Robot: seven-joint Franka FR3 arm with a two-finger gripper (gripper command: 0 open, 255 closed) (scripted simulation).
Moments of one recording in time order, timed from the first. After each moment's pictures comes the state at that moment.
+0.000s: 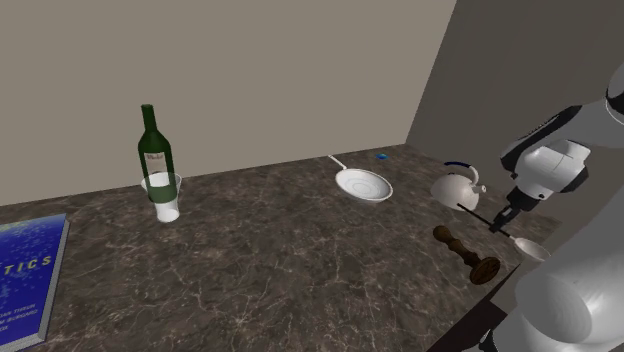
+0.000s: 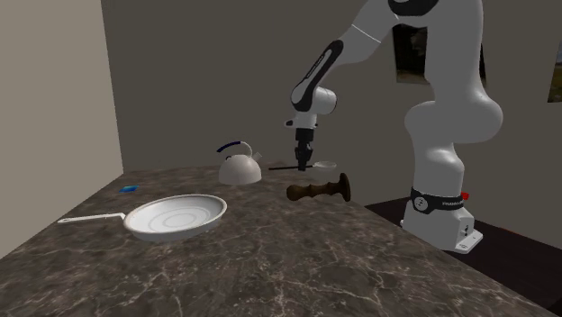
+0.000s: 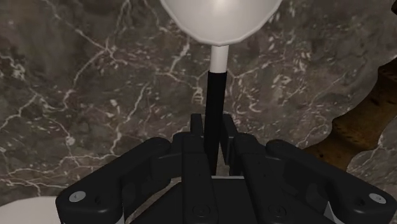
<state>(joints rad) -0.39 0.03 -0.83 -2.43 0.25 2.40 -1.30</state>
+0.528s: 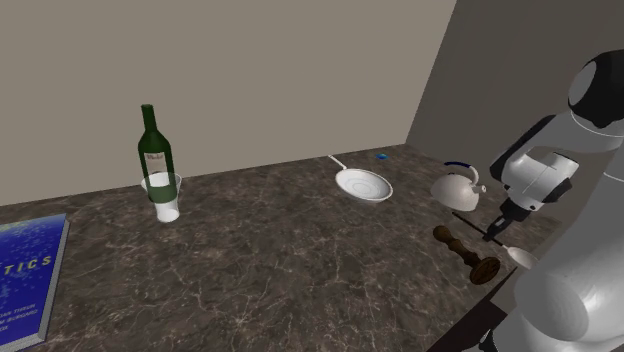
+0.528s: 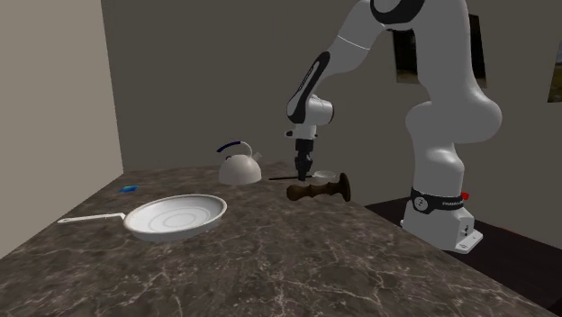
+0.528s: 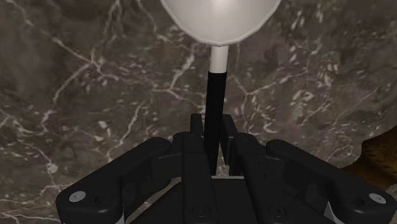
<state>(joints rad) -0.41 0.17 -0.78 -2.44 0.44 2.48 -1.45</state>
